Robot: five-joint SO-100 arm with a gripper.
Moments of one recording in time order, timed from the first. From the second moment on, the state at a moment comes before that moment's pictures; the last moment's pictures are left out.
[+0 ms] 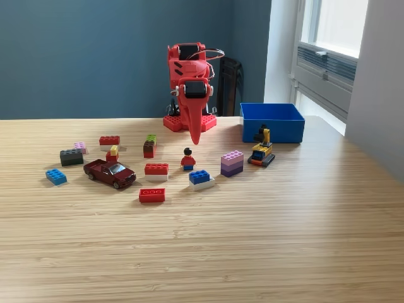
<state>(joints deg) -2.1 193.5 177.4 56.2 -1.1</state>
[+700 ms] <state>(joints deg) -2.2 191.2 171.0 56.2 0.4</state>
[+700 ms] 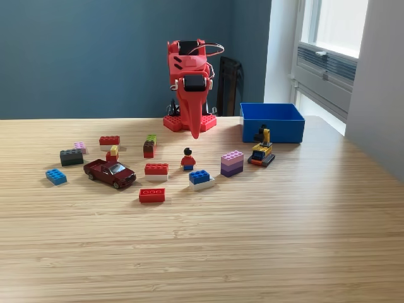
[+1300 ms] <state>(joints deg) 0.4 149.7 132.5 74.8 1.9</state>
